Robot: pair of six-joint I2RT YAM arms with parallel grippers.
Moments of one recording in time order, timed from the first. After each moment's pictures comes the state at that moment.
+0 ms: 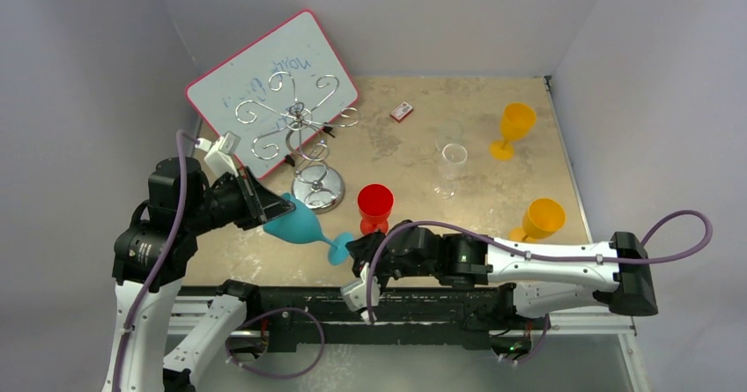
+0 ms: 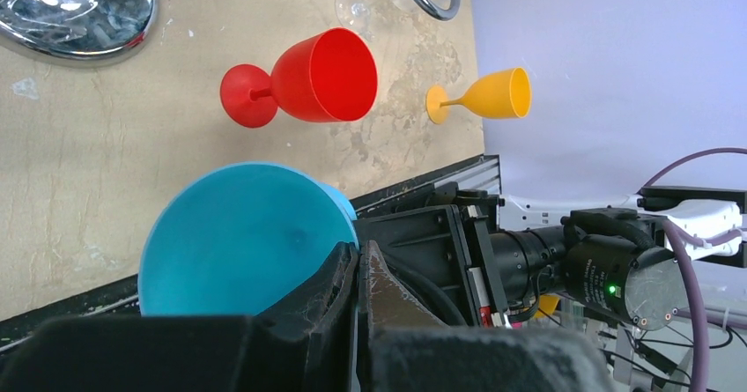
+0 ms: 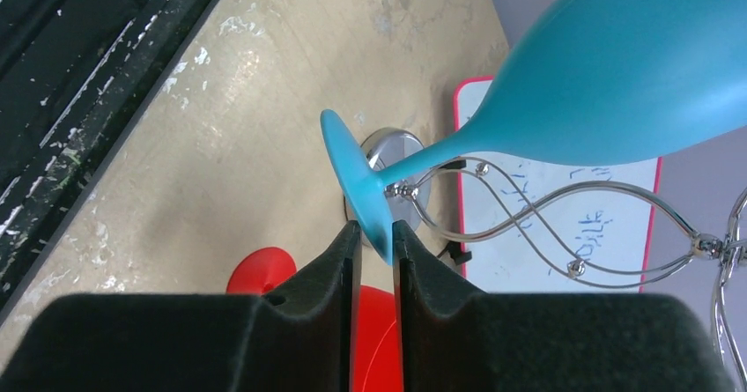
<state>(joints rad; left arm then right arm) -0.20 0.72 1.26 -1.09 0.54 -0.68 1.39 1.16 0.89 -0.24 -0.01 -1.12</state>
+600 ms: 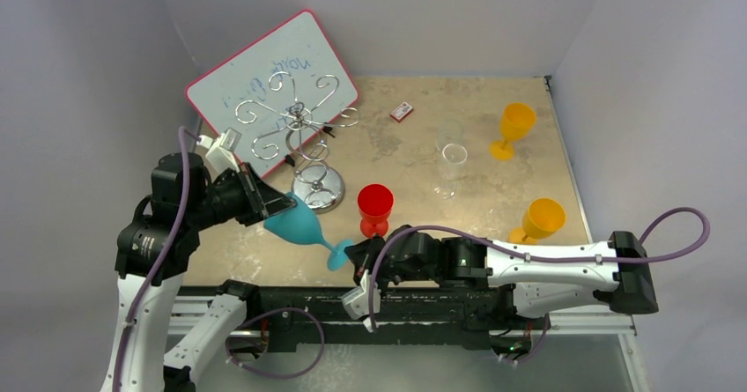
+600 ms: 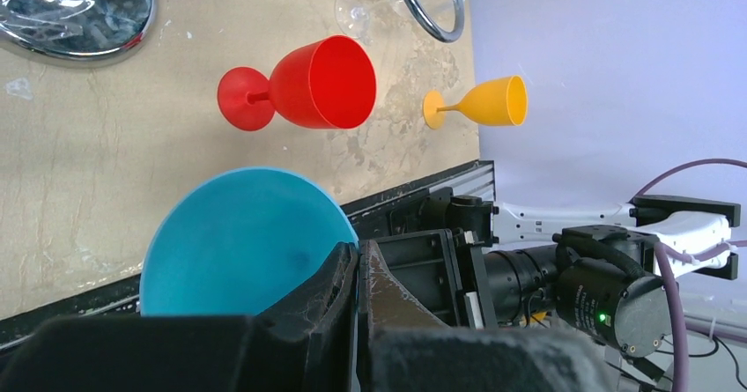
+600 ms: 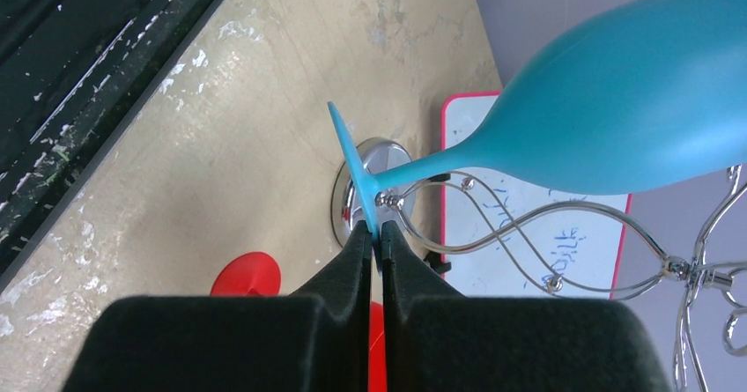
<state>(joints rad) -0.20 0.74 1.26 -1.08 0.55 -0.70 1.42 1.16 0.87 -0.22 0.01 -1.18</state>
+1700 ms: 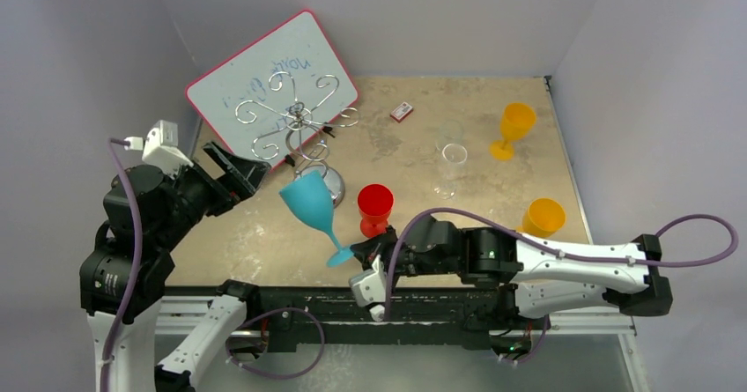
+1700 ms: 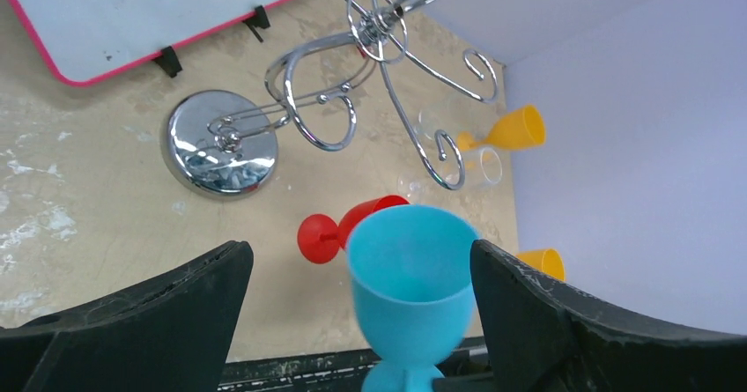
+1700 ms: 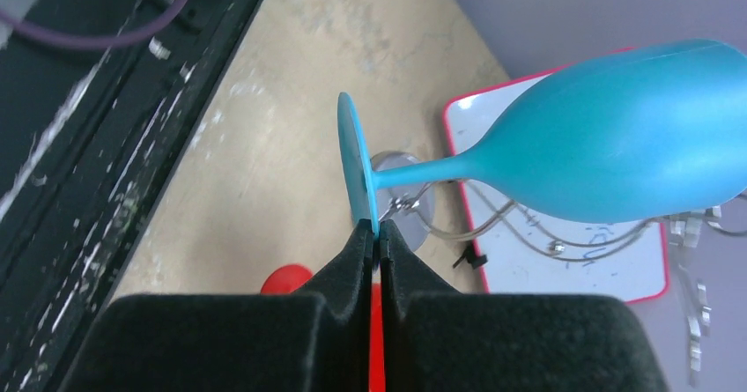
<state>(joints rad) -0.20 0.71 1.45 -1.08 0.12 -0.73 1.44 1.07 1.00 -0.39 -0.02 -0.95</state>
